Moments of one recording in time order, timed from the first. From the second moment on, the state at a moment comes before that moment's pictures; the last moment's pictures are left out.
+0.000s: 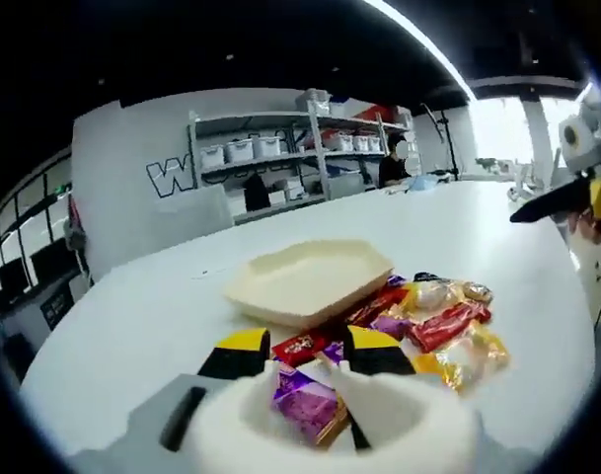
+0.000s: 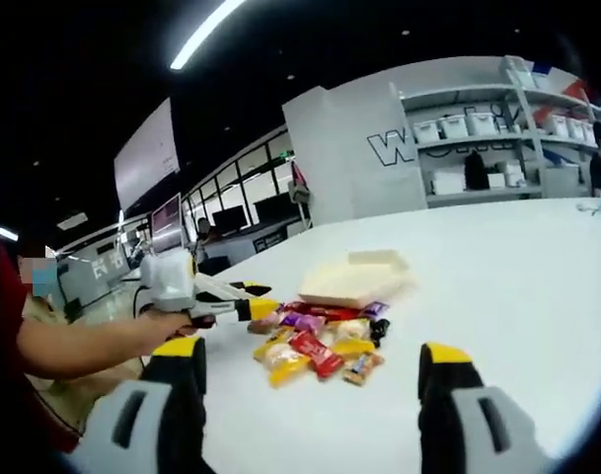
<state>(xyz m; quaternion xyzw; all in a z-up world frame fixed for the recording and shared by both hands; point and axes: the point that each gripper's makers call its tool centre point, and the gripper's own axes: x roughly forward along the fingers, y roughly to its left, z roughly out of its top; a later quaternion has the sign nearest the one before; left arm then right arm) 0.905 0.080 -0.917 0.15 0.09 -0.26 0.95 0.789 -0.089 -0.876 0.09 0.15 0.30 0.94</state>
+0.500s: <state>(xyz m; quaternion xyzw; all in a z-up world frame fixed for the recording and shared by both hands) 0.872 0.130 -0.922 0.19 0.10 -0.27 0.94 0.776 -0.081 -0.871 0.11 0.14 0.30 0.93</state>
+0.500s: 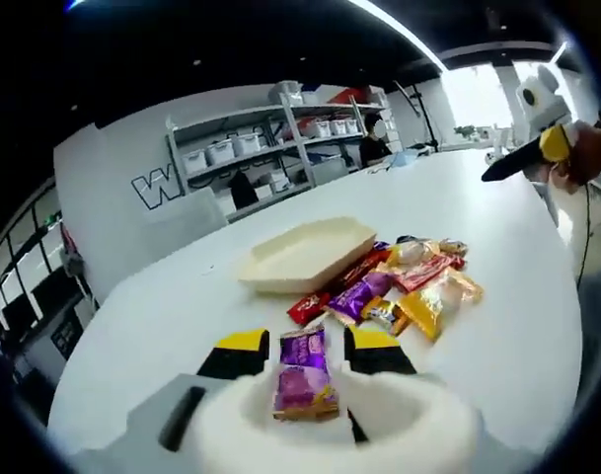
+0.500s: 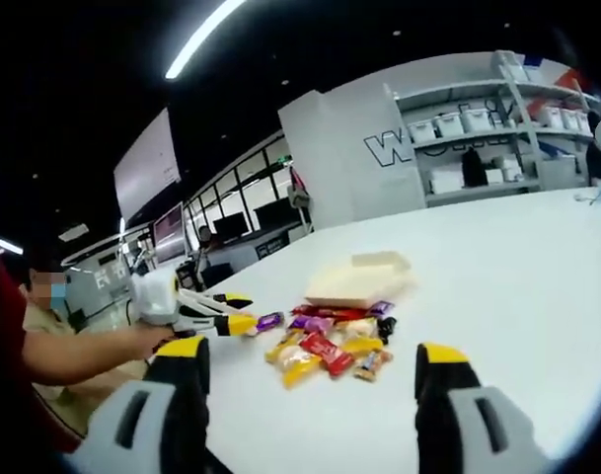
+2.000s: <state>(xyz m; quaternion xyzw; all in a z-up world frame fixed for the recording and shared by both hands) 0.895 0.129 -0.927 0.03 0.16 -0.29 0.94 0.764 -0.075 -0.862 0.12 0.14 0.32 0.93</state>
